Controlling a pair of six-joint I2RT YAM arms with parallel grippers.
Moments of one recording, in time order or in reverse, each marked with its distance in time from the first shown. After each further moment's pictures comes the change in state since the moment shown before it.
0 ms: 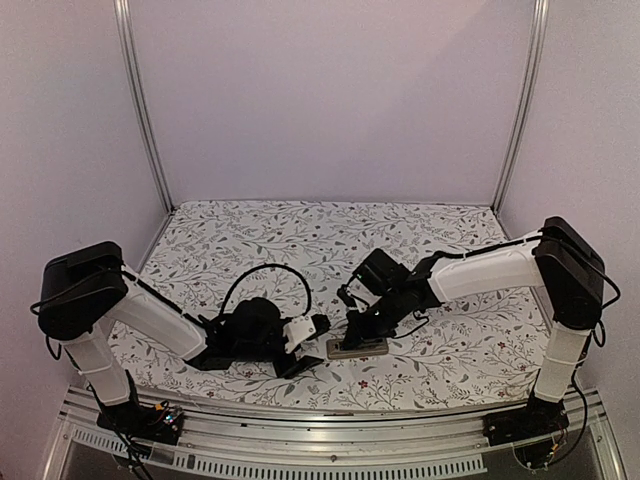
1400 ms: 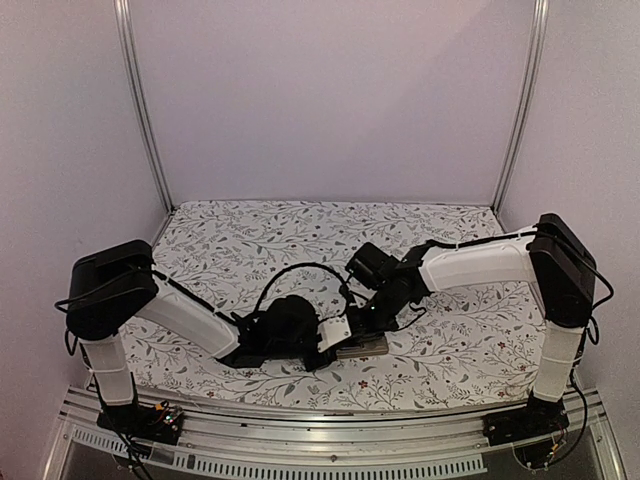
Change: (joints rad) left arm -0.075 0.159 0.225 -0.019 -0.056 0.146; right arm -0.004 0.048 0.133 -0.199 0.096 -0.004
